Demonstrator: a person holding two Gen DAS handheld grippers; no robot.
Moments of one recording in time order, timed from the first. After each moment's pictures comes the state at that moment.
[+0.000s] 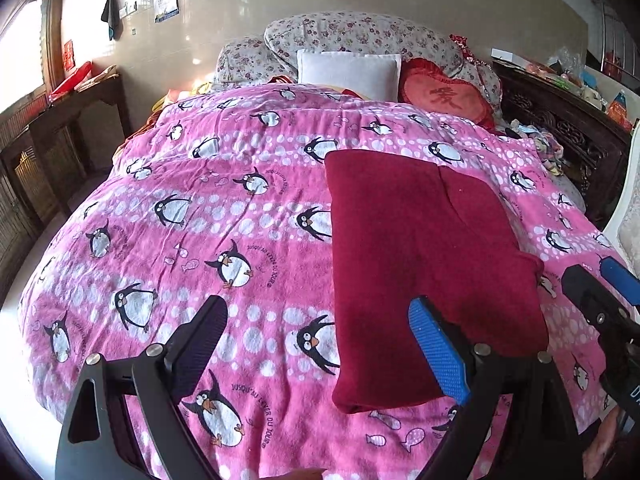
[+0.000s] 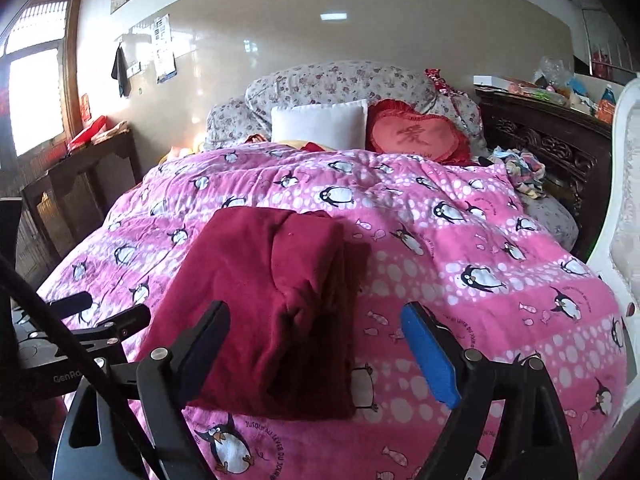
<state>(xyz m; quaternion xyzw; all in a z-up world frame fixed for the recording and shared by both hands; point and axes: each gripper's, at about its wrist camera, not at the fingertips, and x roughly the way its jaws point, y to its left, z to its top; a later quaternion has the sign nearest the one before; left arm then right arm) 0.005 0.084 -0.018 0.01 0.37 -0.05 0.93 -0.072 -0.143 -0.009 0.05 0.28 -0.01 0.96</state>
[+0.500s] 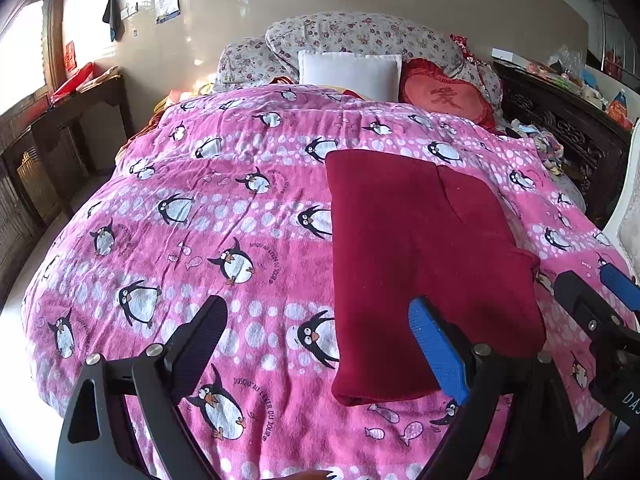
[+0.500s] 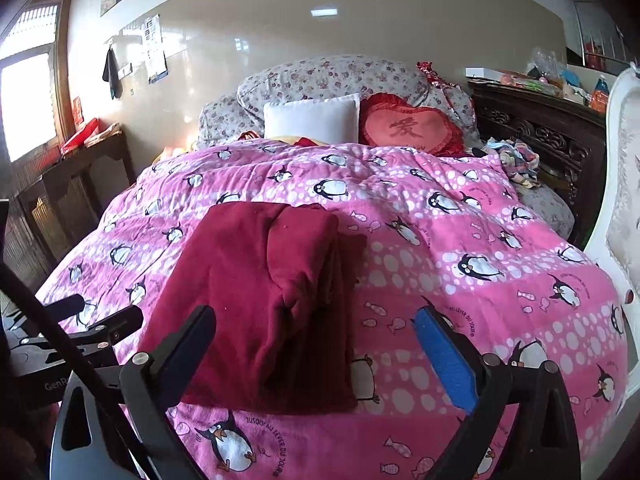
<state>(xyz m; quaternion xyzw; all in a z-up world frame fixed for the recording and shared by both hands) 0.000 0.084 -0.017 0.01 0.37 -0.05 0.93 -0.072 -0.143 -0.013 0.06 0.29 -0.02 0.95</state>
